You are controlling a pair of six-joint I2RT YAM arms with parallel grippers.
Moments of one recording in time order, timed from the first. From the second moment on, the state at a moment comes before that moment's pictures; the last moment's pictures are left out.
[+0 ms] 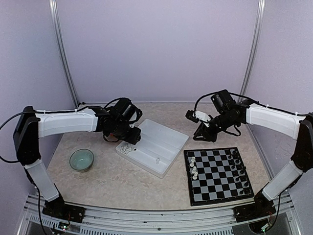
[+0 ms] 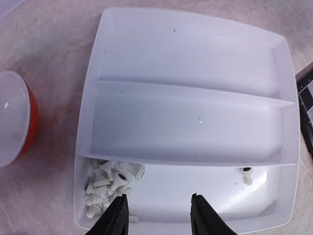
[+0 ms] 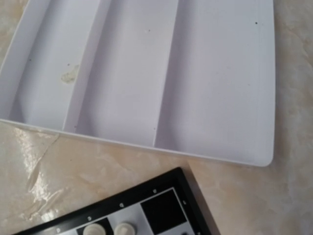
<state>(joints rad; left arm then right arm) -0.77 1.73 1.28 -0.49 -0.14 -0.25 0.51 1.53 1.18 -0.62 -0.40 -0.57</state>
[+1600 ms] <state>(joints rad) -0.75 2.04 1.42 -0.76 -0.27 -0.23 0.51 1.54 1.14 -0.58 -0.48 -0.55</state>
